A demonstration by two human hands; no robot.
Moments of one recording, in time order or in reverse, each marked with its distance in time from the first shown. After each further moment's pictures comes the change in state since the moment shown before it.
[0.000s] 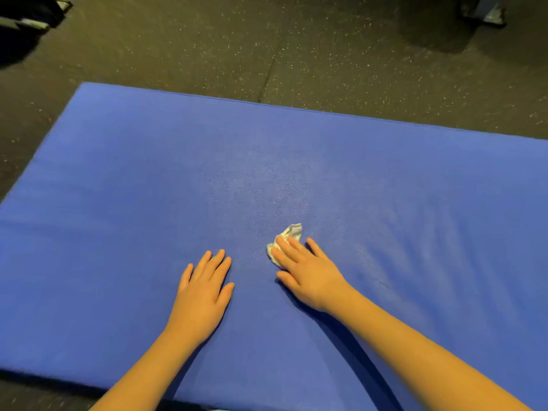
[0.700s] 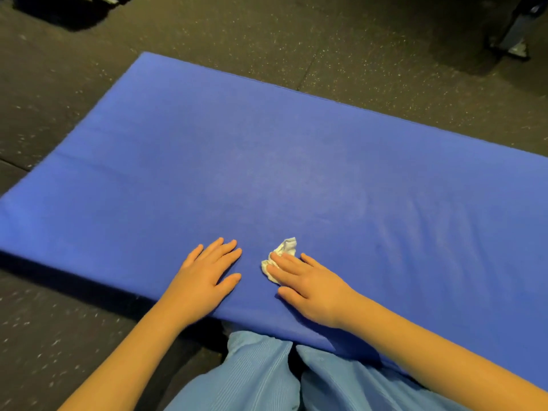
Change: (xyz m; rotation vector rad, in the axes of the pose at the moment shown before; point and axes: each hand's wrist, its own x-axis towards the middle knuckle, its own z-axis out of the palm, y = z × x) left_hand -0.084 -0.027 -0.015 -0.055 -0.055 0.079; right_hand -0.066 -0.083 0.009 0.069 -0.088 -0.251
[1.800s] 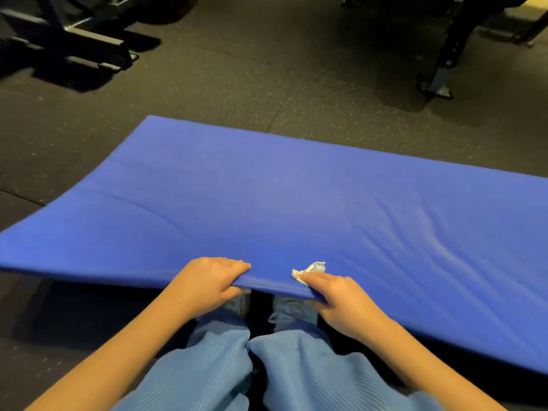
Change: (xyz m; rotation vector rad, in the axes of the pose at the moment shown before) left_hand -0.026 0.073 -0.045 0.309 0.223 0.492; right_hand -0.120 -0.009 -0.023 0.101 0.272 0.277
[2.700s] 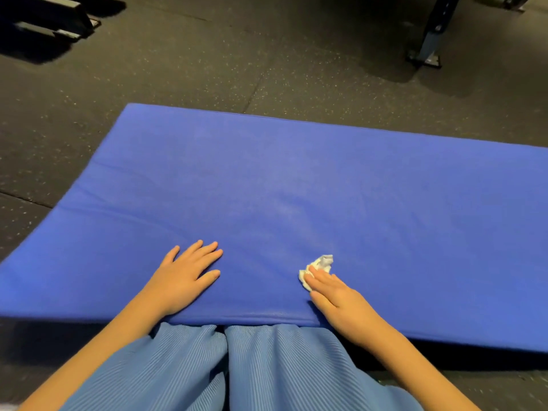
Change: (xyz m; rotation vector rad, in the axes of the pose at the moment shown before) left_hand -0.013 0.000 0.041 -0.244 -0.423 -0.426; right_hand -0.040 0.035 0.029 0.222 -0.006 0.049
